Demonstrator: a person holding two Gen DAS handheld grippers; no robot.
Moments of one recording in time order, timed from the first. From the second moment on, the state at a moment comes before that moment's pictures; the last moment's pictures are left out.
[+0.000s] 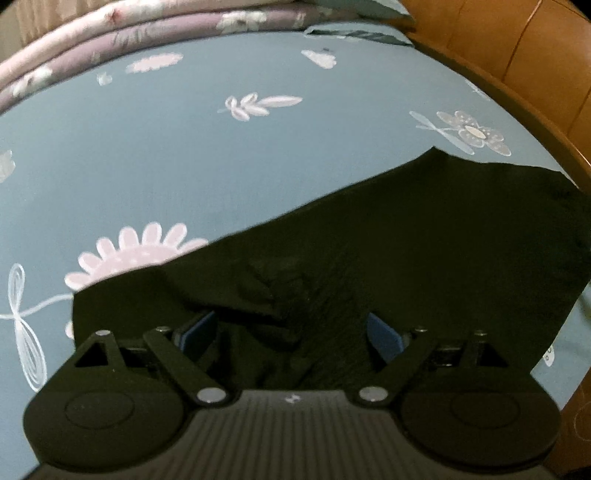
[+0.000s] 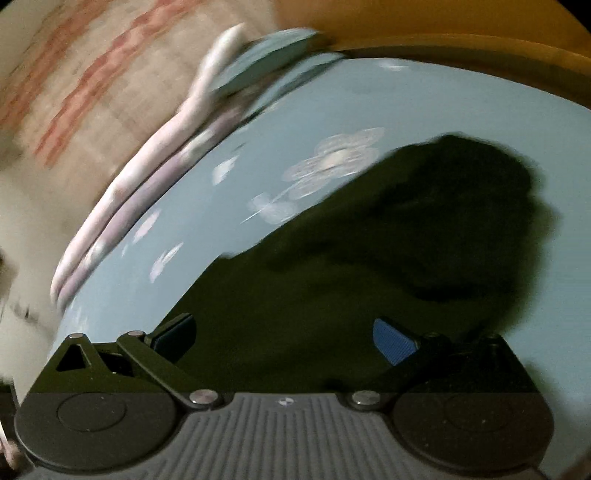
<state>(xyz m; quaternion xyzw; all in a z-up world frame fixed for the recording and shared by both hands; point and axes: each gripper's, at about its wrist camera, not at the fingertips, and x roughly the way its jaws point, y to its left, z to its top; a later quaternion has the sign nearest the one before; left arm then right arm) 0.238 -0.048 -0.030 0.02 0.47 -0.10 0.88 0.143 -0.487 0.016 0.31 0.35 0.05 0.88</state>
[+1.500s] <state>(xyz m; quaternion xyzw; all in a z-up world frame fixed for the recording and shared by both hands) 0.224 -0.041 -0.010 0.02 0.45 -0.07 0.89 0.198 -0.590 -0.056 0.42 0.31 0.09 0.85</state>
